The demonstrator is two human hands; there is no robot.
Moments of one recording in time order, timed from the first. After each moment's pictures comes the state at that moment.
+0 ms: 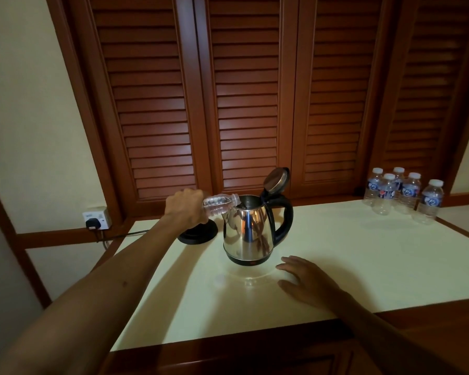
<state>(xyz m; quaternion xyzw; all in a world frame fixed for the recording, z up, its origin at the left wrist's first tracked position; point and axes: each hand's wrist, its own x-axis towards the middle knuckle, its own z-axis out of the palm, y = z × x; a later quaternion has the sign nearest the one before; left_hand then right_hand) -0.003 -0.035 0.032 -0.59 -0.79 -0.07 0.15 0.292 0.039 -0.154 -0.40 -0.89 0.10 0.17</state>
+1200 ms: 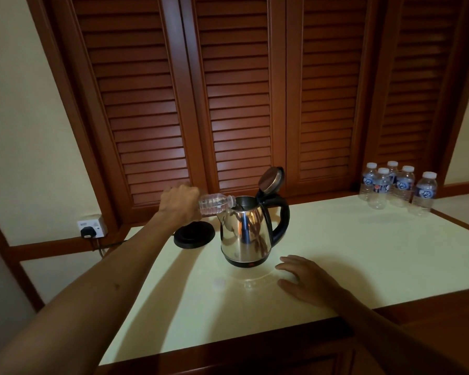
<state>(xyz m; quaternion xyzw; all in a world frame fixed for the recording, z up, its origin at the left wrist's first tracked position) -0.002 -0.032 0.050 -0.60 -0.77 -0.02 0.19 0.293 0.045 -0.161 -0.40 -0.89 0.10 0.19</state>
